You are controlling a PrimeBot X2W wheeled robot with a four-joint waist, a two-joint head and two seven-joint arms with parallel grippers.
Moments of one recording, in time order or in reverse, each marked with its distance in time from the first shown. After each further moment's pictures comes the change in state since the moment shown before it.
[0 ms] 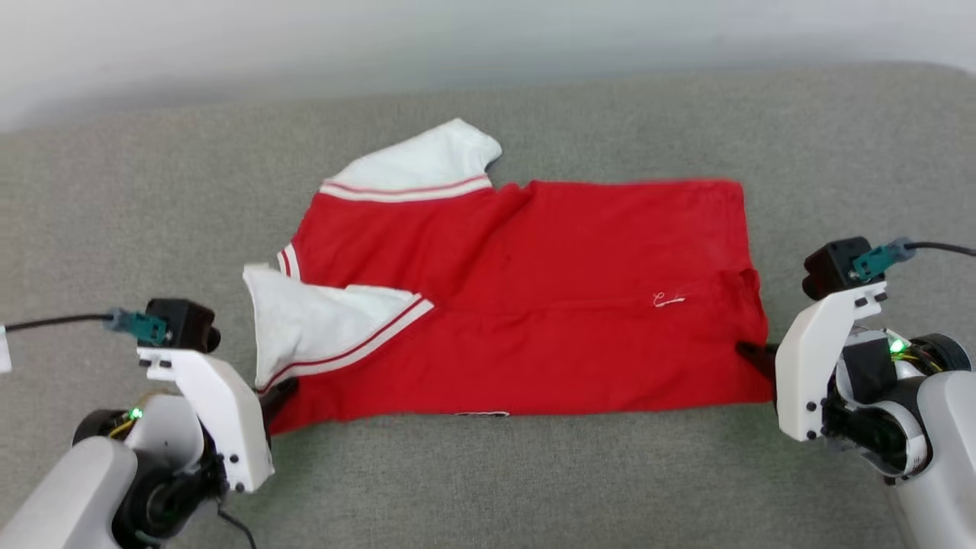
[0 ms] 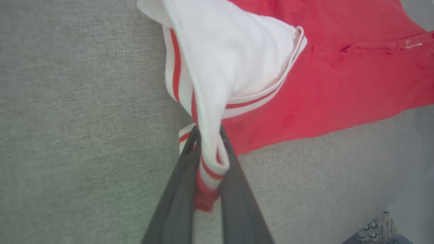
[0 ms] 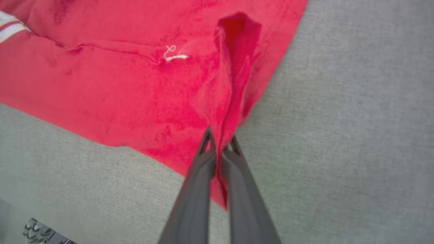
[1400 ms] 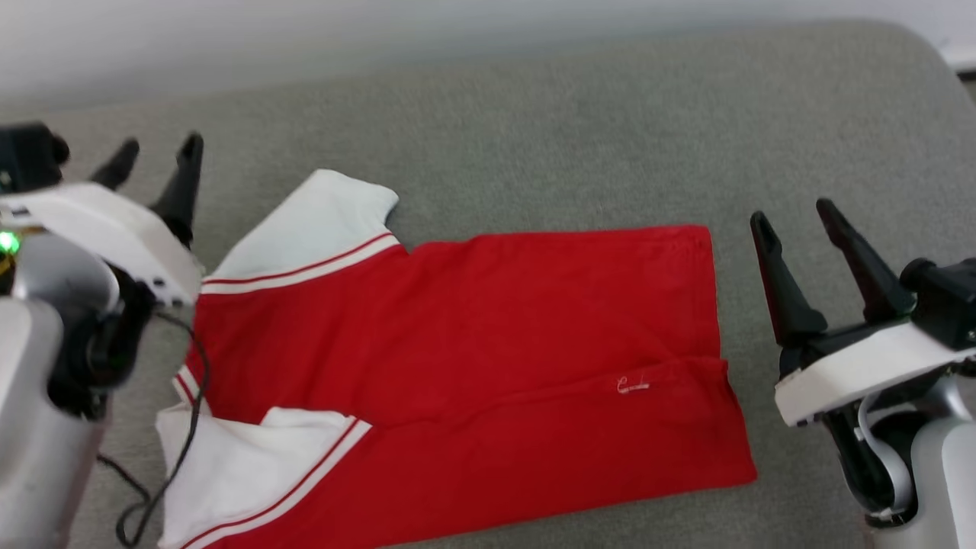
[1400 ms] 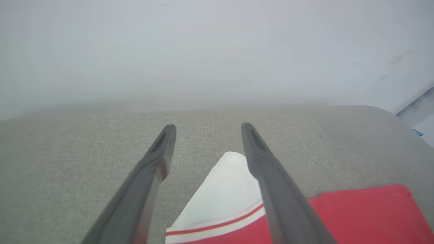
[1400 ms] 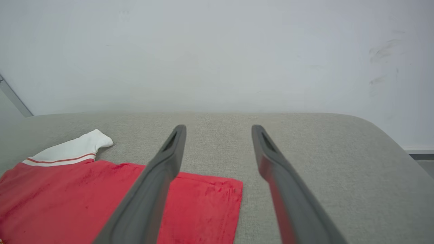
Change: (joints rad) left arm -0.238 -0.025 0.135 0.005 0.146 0.123 -0.311; right arm 0.157 0.170 -0.130 -0.305 -0.265 0.000 -0.715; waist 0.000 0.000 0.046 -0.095
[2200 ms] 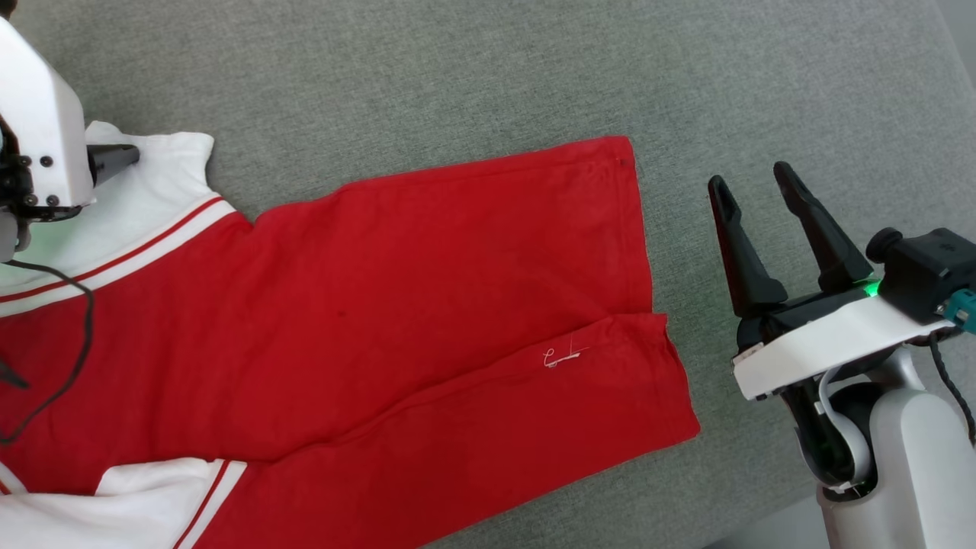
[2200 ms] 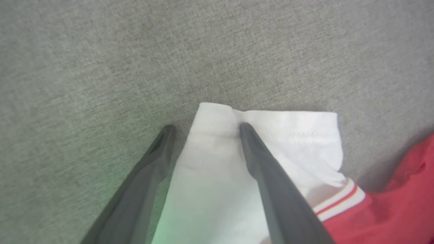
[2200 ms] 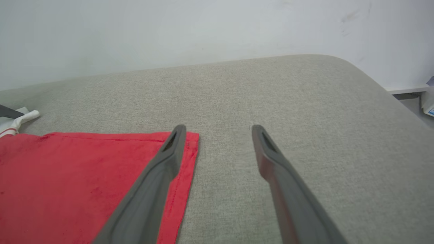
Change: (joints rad) left arm -0.419 0.168 -0.183 0.250 -0.097 -0.062 0.807; right arm -0.085 0.059 0.052 0.039 0.024 0.000 -0.045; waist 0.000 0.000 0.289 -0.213
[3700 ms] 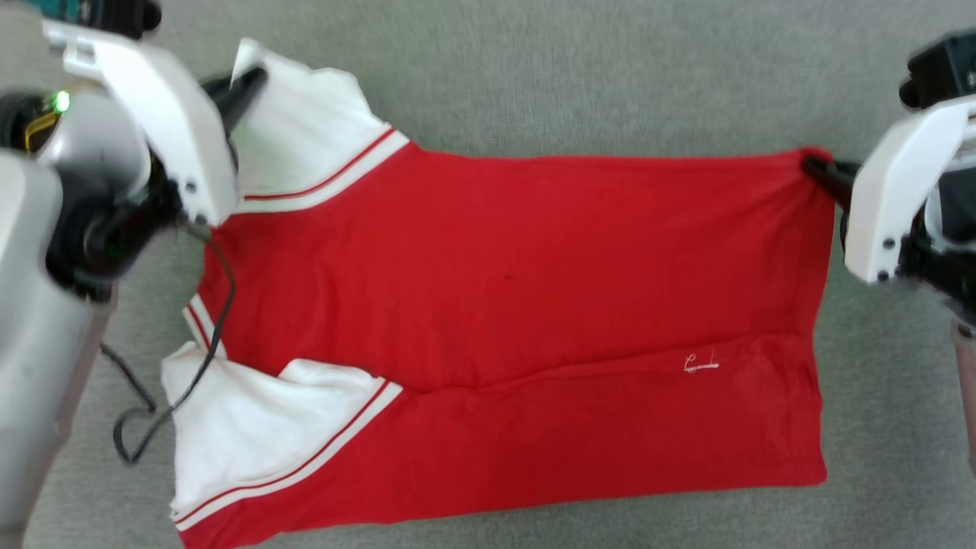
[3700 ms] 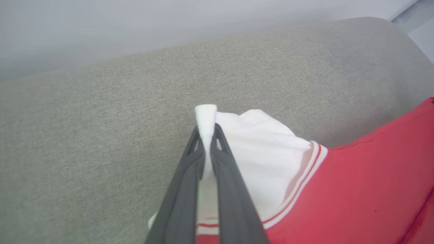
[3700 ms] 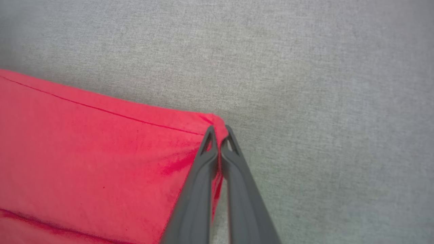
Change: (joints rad) left arm 0.072 -0.173 0.013 -0.113 0.023 -0.132 -0.483; right arm -0.360 -0.233 -0.027 0.207 0.180 0.000 0.849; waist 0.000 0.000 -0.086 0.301
